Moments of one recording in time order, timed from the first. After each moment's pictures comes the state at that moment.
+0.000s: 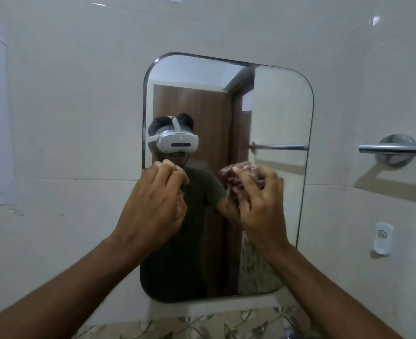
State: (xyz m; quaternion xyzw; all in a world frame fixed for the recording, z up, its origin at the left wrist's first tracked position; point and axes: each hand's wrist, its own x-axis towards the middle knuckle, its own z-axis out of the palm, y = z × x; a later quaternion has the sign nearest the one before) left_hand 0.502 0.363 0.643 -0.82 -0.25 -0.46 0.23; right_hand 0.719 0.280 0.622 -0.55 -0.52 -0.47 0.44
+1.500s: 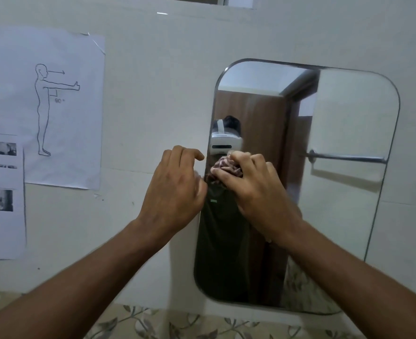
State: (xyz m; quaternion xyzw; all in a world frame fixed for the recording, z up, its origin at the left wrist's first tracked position) left_hand 0.443 0.372 0.663 -0.74 -0.31 -0.57 0.17; right_hand 0.630 0.321 0.674 -0.45 -0.67 -0.54 0.24
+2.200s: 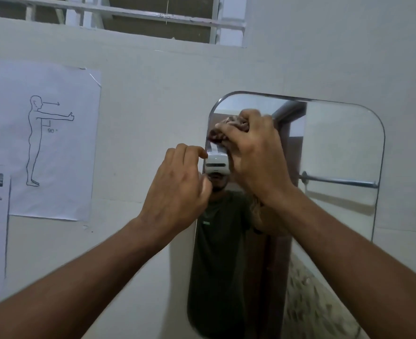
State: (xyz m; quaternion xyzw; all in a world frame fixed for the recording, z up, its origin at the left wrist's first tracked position) left_hand 0.451 0.378 0.715 -0.74 -0.28 -0.59 0.18; right_hand 0.616 0.341 0.779 -0.46 -0.59 -0.57 0.35
